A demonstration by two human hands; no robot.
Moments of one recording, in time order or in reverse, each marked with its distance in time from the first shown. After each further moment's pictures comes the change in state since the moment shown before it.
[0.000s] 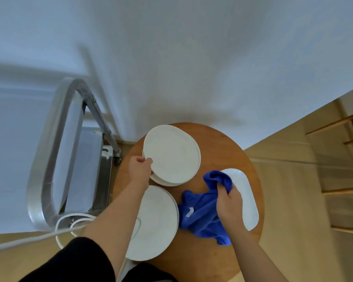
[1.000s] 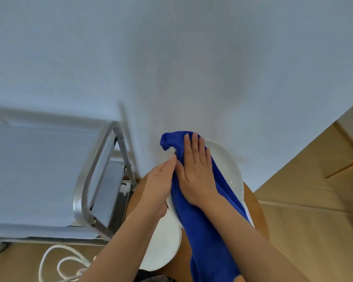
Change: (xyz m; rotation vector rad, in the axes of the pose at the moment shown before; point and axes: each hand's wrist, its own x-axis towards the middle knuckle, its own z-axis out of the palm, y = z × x) left_hand -0.220 0.081 -0.035 -0.295 -0.368 0.299; right_hand -0.067 -0.105 -0.021 -0.437 -0.120 -1.133
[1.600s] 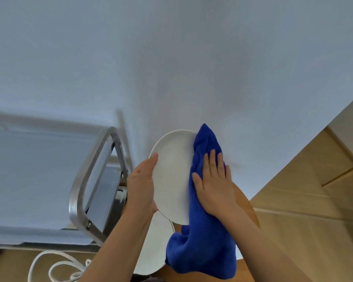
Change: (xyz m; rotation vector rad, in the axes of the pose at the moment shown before) left_hand -0.024 0.015 -0.001 -0.267 0.118 0.148; right_hand -0.030 0.048 -0.033 -0.322 -0.160 0.202
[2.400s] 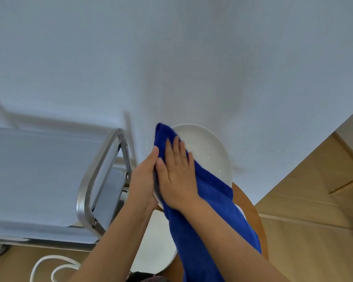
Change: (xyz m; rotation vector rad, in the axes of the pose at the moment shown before) left_hand 0.003 0.009 0.000 -0.148 -0.269 -0.134; right_hand 0.001 -0.100 -0.022 0.402 0.099 -0.237
